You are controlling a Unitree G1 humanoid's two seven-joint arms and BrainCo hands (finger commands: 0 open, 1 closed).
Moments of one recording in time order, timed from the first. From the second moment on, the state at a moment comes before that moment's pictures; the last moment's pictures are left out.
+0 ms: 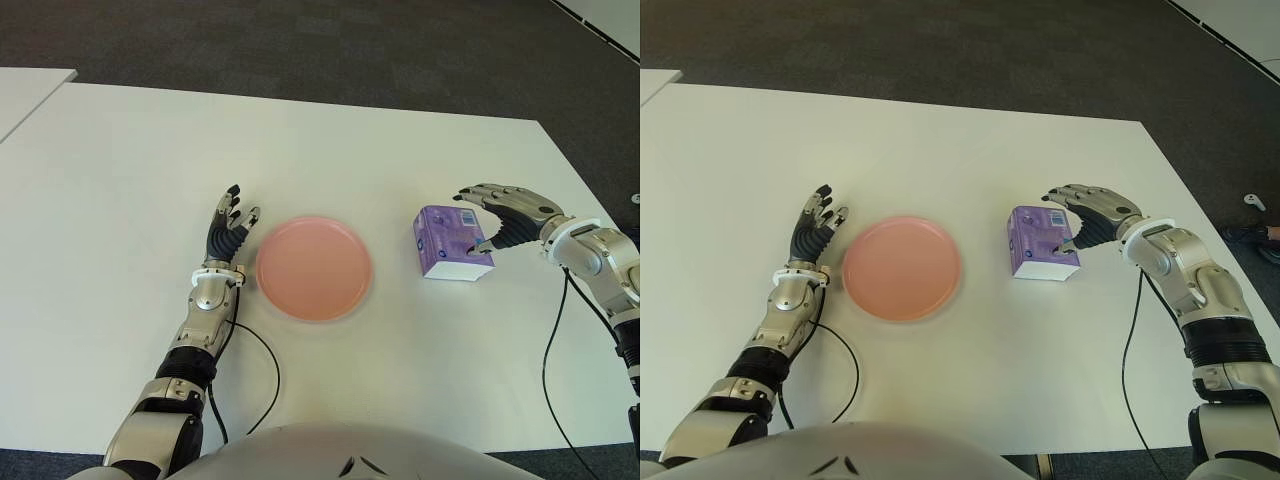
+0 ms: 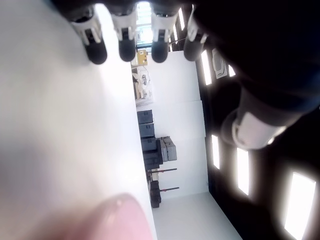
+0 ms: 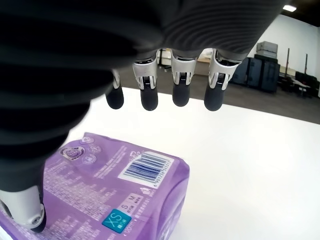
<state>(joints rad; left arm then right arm) -0.21 0.05 0.03 0.65 0.08 -0.47 0.16 -0.27 -1.04 0.10 0.26 -0.66 -0.43 0.30</state>
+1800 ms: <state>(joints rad) -0.22 0.05 0.03 0.68 0.08 -0.49 0.16 -0.08 -1.04 -0.01 0.05 -0.56 -0.48 0.36</state>
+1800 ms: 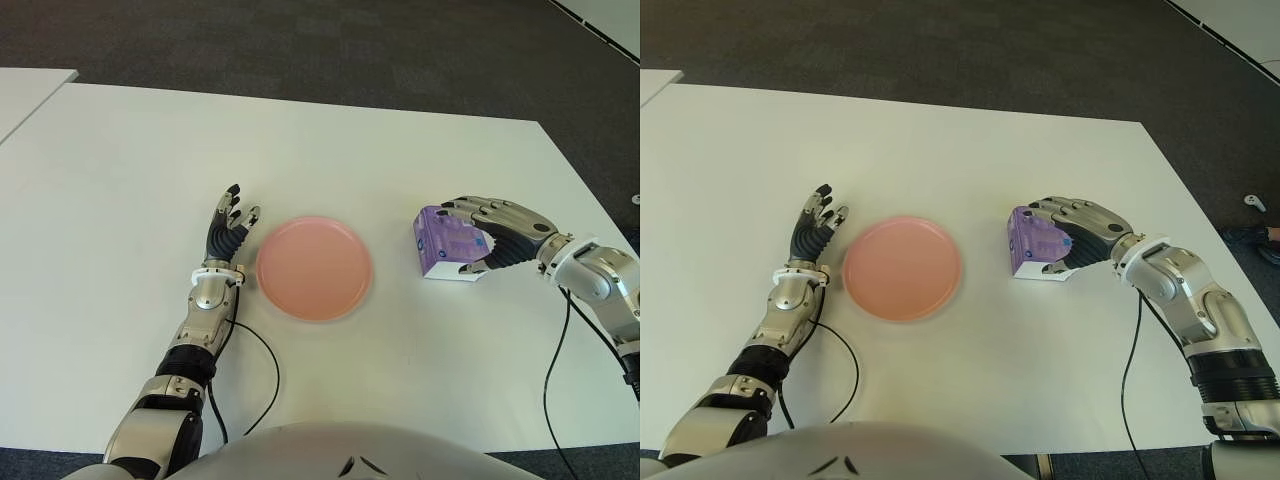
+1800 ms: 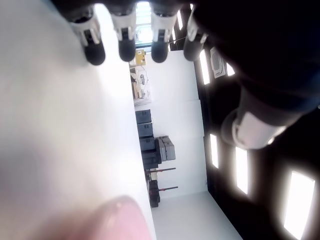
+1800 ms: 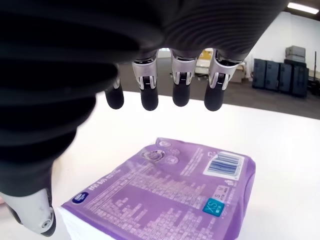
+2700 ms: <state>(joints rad) -0.22 0.06 0.03 0.69 0.07 -0.50 0.15 -0.21 -0.98 0.12 0.32 -0.65 -0.47 0.30</state>
